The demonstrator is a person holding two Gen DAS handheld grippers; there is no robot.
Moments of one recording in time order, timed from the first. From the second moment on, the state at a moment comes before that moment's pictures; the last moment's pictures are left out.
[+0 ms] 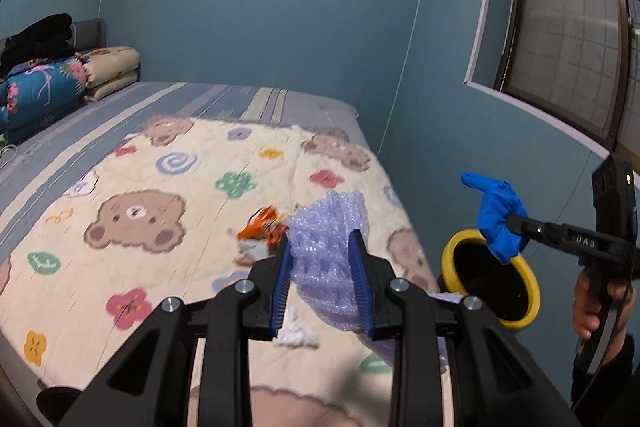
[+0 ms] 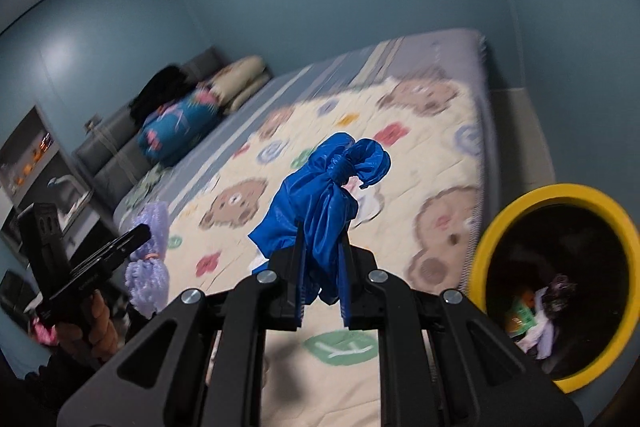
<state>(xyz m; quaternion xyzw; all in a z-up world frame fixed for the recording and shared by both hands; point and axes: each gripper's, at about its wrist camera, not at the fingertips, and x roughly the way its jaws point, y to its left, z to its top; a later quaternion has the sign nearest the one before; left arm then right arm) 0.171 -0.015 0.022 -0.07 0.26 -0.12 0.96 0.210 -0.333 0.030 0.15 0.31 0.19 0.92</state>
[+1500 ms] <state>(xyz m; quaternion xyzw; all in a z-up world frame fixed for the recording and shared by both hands) 0.287 -0.317 -0.080 0.00 0.38 -0.27 0.89 0.231 -0.543 -0.083 0.23 0.35 -0.09 0.90</state>
